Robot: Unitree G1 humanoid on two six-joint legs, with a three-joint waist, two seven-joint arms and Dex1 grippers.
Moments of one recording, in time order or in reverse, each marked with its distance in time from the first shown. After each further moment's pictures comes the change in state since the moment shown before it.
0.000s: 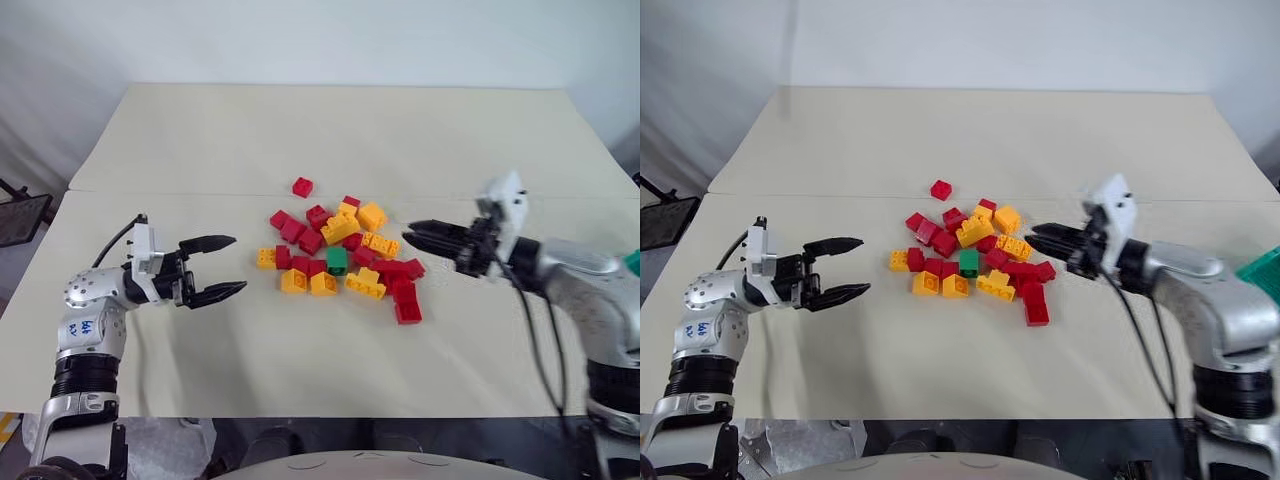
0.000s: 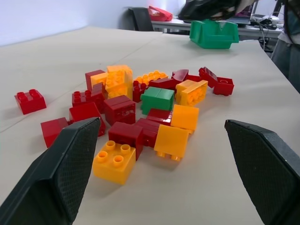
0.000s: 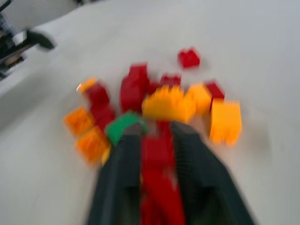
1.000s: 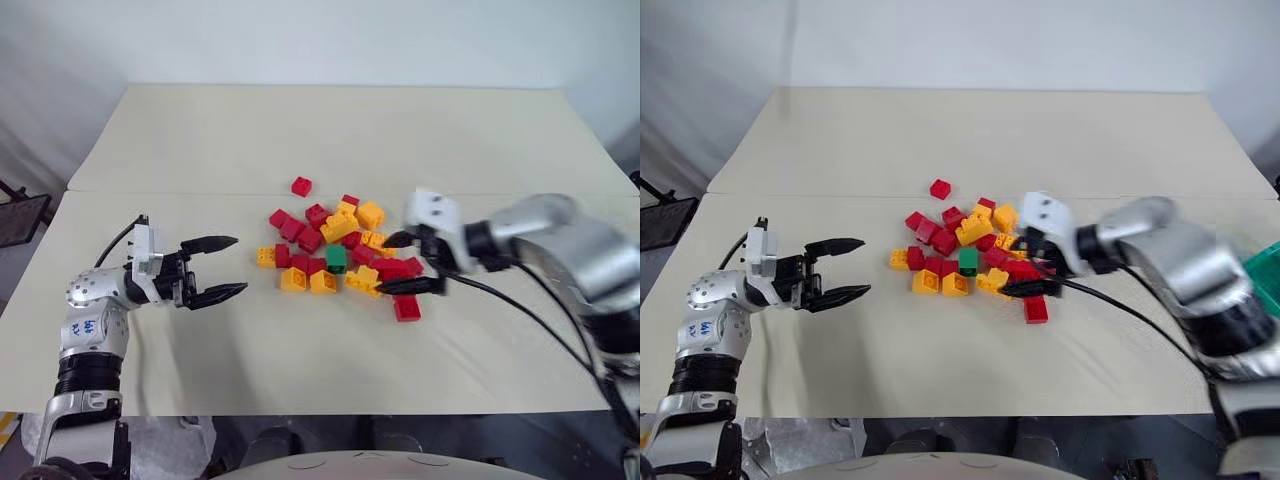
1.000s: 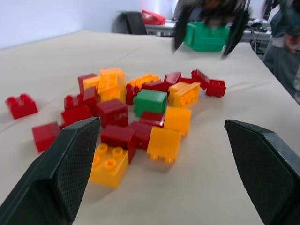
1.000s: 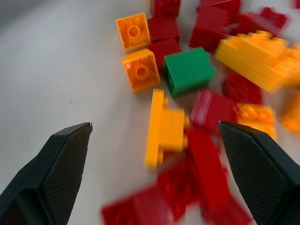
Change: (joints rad) left arm 0.009 -0.015 0.010 -0.007 -0.004 -0.015 -0.022; right arm -0.490 -0.062 0.664 0.208 -0.309 0.002 0.231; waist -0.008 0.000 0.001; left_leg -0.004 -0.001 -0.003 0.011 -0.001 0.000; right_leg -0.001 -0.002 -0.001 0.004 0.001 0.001
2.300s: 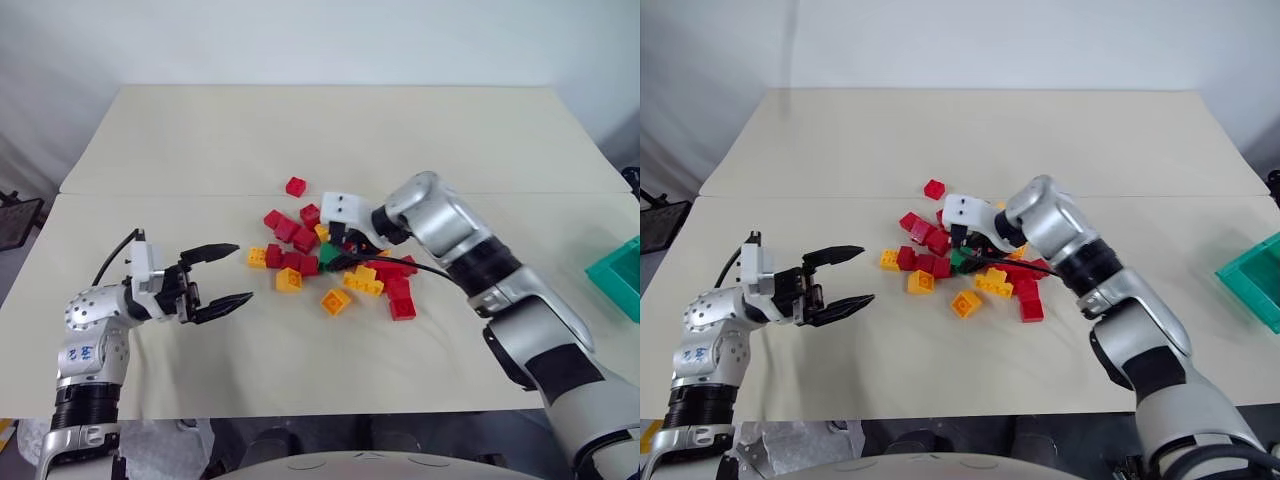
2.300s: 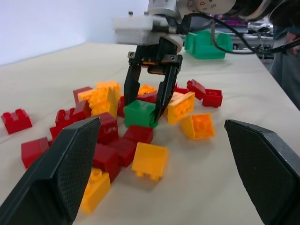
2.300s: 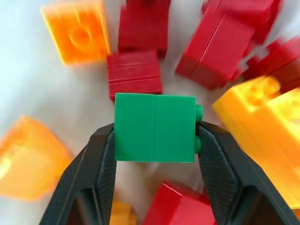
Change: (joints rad) left arm 0.124 -0.033 -0.002 -0.223 -0.038 0.027 0.115; right arm -0.190 0.344 0.027 0.456 -0.364 -0.223 0.159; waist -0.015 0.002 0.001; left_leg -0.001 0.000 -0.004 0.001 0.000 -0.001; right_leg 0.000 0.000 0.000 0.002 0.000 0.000
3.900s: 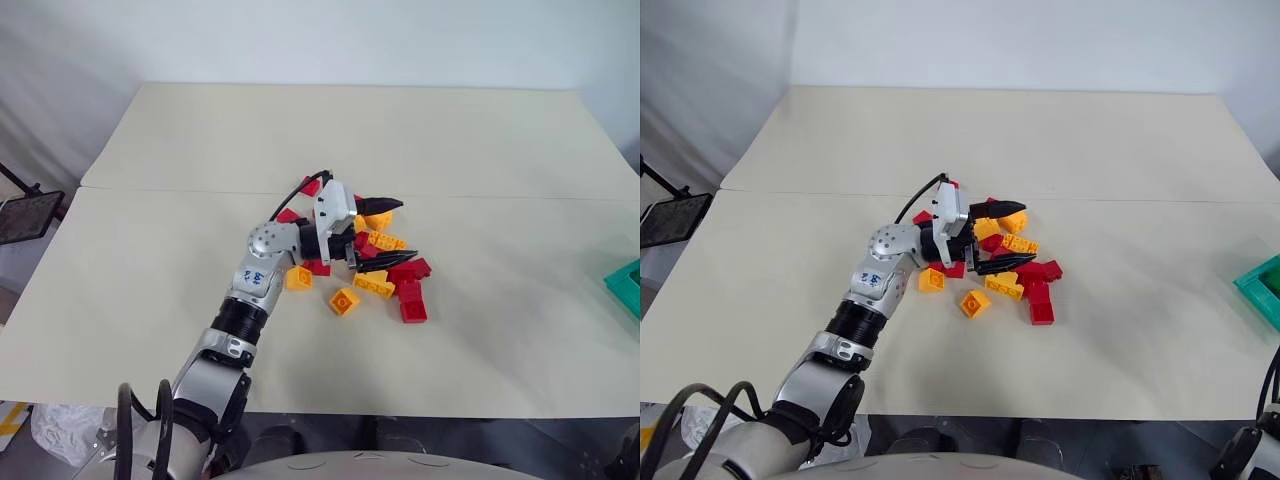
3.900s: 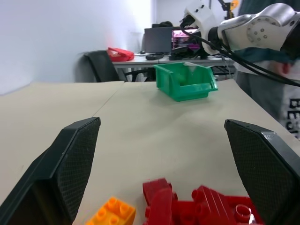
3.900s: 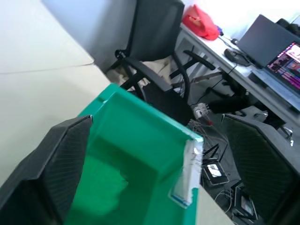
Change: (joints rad) left arm -0.535 -0.493 -0.361 0.311 0.280 -0.044 0.267; right arm 0.700 -0.338 -1.215 -0.022 -0.001 -0.134 -1.204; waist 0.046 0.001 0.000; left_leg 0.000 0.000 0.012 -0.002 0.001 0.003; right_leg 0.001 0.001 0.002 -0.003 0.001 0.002
